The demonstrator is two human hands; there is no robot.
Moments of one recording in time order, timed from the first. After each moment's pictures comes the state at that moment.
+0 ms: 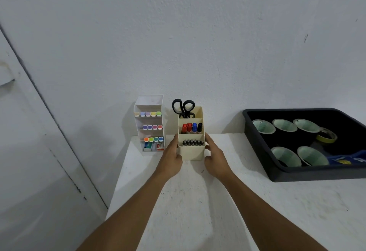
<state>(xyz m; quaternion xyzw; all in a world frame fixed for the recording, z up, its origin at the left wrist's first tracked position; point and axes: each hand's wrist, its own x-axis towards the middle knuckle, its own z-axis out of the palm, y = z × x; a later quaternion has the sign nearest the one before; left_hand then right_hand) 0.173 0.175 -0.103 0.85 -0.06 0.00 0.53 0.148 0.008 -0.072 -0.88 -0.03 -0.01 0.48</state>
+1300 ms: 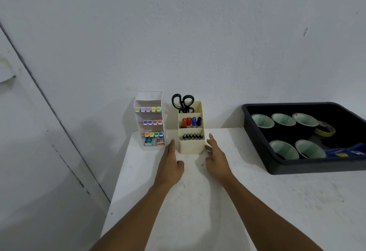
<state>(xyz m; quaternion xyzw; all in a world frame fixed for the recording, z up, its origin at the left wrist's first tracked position) 0.125 0.169 -0.108 0.91 0.00 0.04 0.42 0.134 0.003 -0.095 -0.87 0.00 -0.02 0.49</state>
